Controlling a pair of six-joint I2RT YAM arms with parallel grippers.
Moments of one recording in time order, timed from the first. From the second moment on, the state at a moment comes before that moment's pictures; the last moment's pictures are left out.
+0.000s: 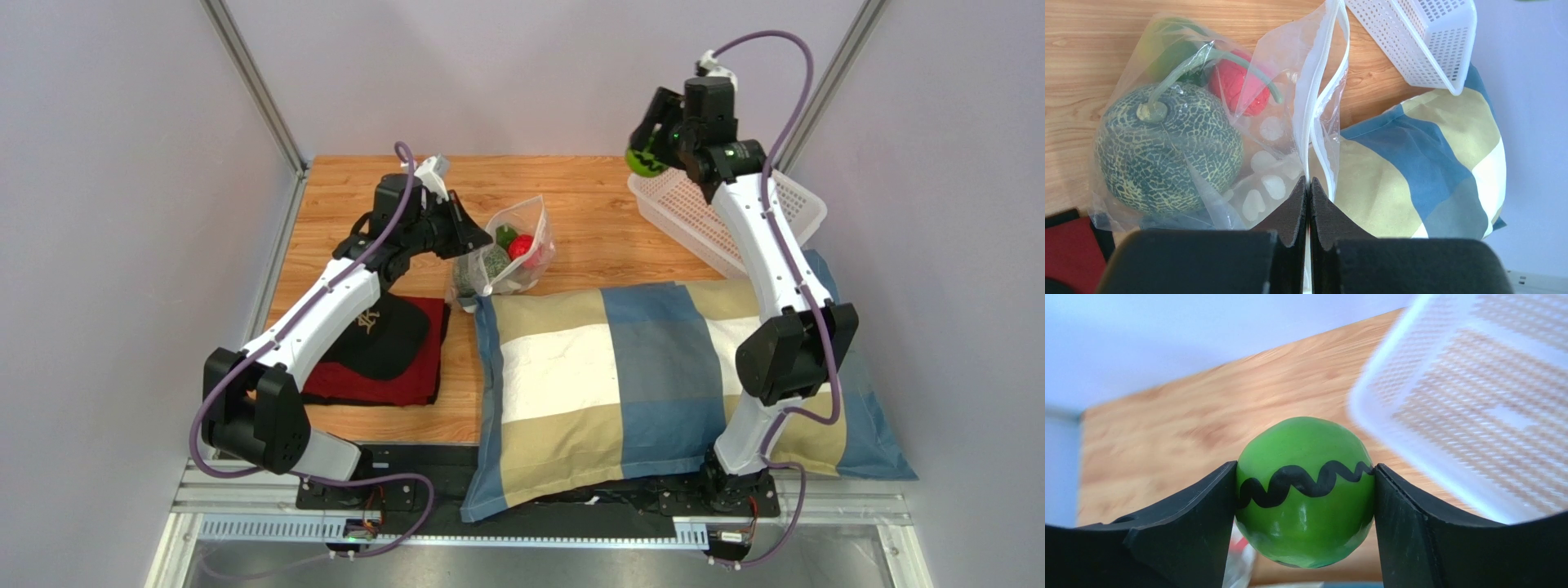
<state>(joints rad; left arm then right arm) -0.36 1.44 1.17 -0.22 0.36 -0.60 0.24 1.78 1.93 -0.61 0.08 0.48</state>
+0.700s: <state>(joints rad) -0.36 1.54 1.35 -0.20 0.41 -0.54 -0.04 2.25 2.09 -0.72 0.28 0.46</state>
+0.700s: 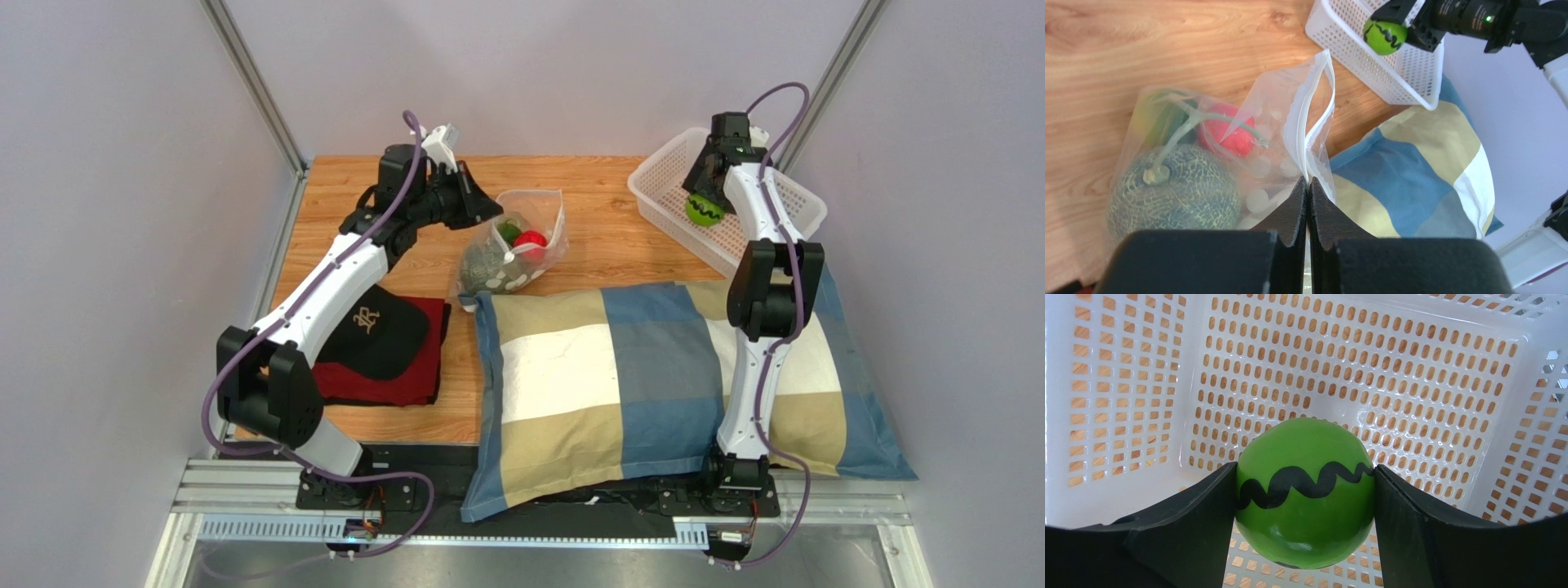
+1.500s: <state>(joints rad) -0.34 1.66 1.47 -0.20 0.48 -0.53 0.02 2.15 2.20 -1.01 0.18 0.48</state>
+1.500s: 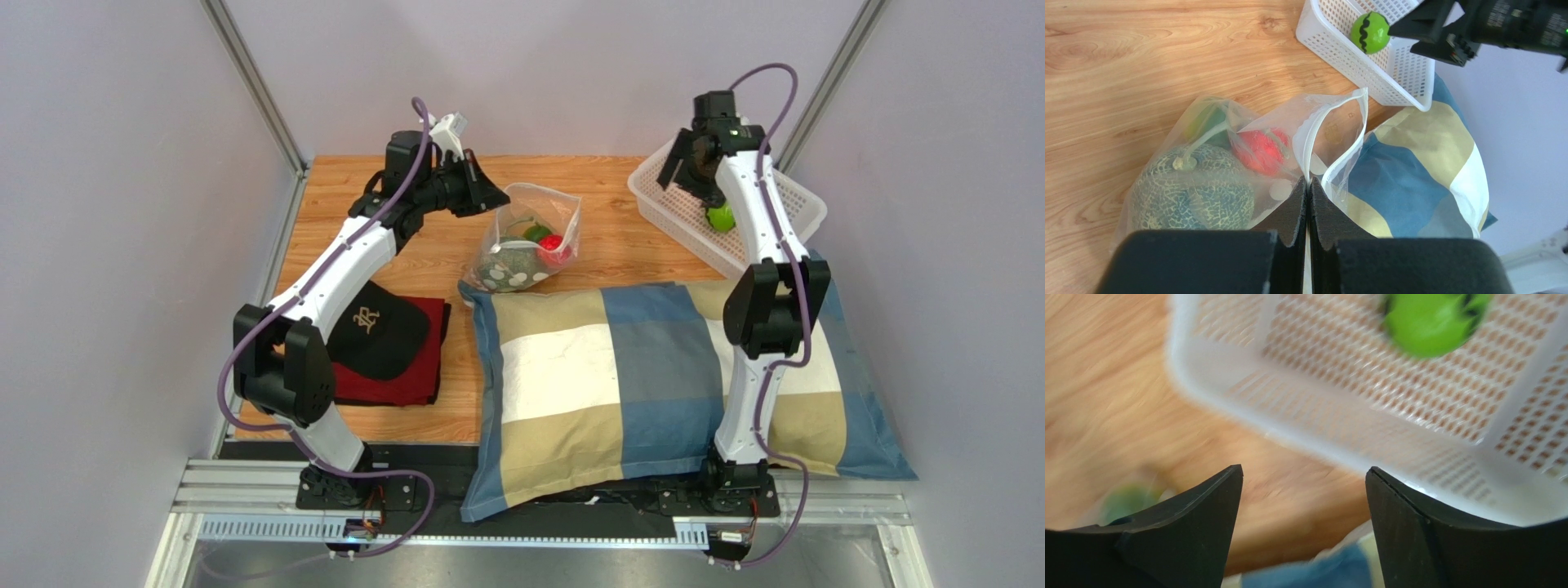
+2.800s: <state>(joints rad) -0.34 1.65 1.43 -0.18 0.51 -0.55 0.56 2.04 1.85 -0.56 0.04 0.78</state>
